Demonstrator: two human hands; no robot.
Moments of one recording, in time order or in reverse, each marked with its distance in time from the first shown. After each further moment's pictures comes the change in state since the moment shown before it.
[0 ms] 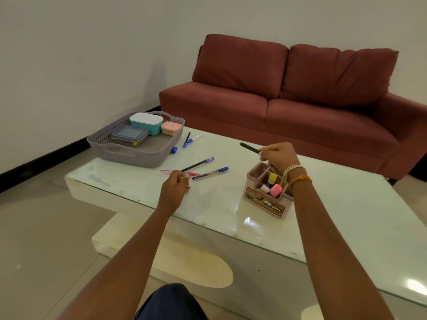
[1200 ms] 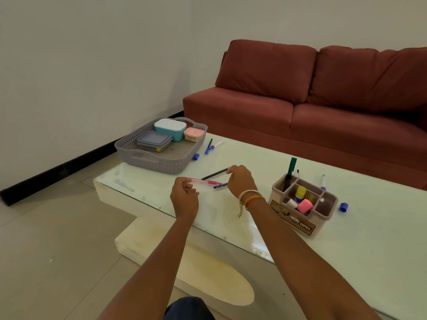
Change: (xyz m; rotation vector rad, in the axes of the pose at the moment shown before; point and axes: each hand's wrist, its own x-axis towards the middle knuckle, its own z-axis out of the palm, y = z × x) left_hand 0.002 -0.003 -0.004 -0.021 0.444 -0.019; right_hand 0.014 0.022 0.165 -0.457 -0.163 -0.316
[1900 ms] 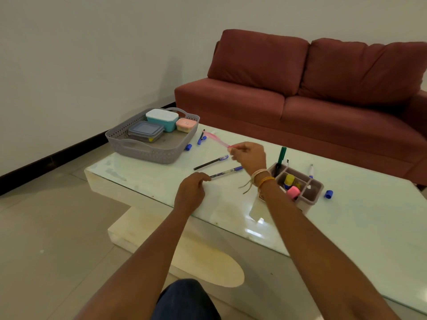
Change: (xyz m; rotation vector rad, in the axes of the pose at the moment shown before) left_hand -0.014 -0.002 0.006 0.386 -0.407 0.412; right_hand -0.011 0.001 -0.060 0.613 0.168 0.034
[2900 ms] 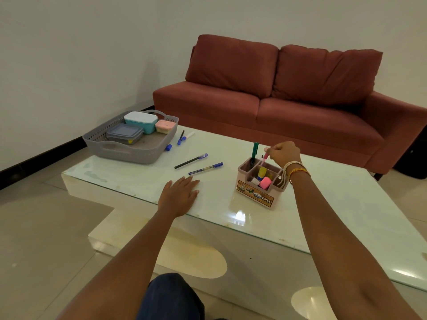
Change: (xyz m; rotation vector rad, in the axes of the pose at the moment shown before) left_hand -0.018 0.002 0.003 0.597 -0.418 0.120; right_hand -0.002 0.017 -0.146 -0.503 0.209 0.179
